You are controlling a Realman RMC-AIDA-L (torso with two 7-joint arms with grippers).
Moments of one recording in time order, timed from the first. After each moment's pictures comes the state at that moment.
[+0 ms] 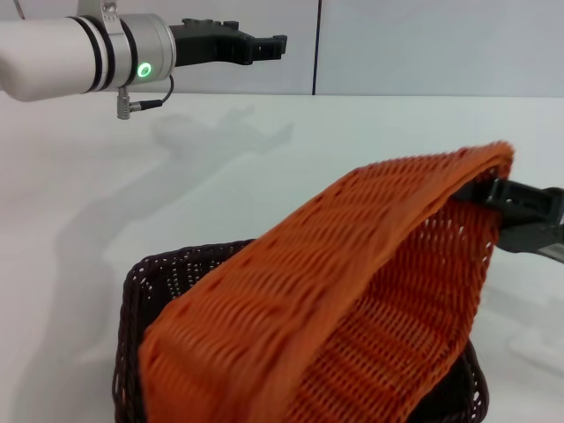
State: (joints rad) left arm -0.93 -2.06 -2.24 -0.59 1.97 -0.75 1.31; right arm 0.47 2.06 -0.56 -0.48 -1.72 -1.84 2.12
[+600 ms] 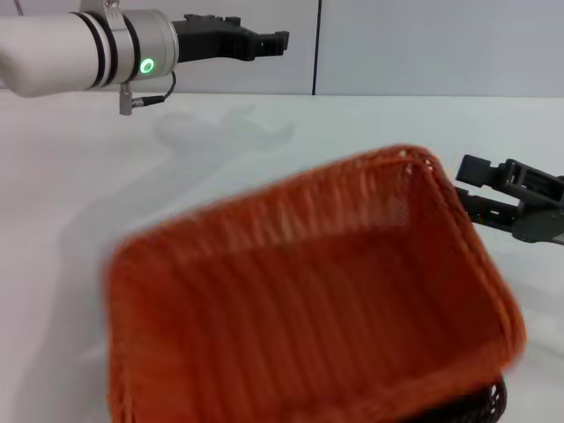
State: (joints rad) left arm -0.93 -2.06 -2.24 -0.59 1.97 -0.74 1.31; right arm 0.49 2.01 -0.58 -0.48 -1.73 -1.80 2.15
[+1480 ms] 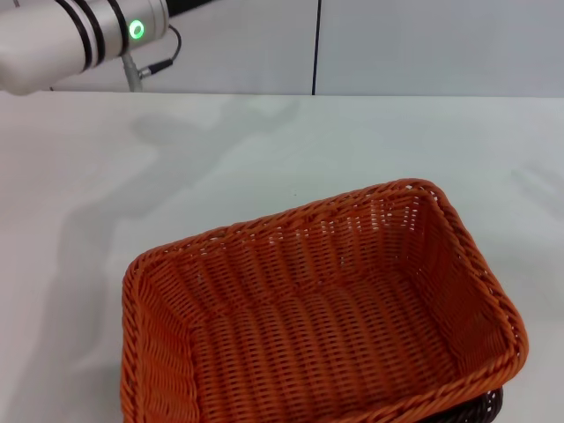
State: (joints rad) left arm -0.89 -2.06 -2.24 -0.60 1.58 -0.76 1.41; right arm 0.48 1.97 -0.32 -0.53 -1.62 -1.55 1.84
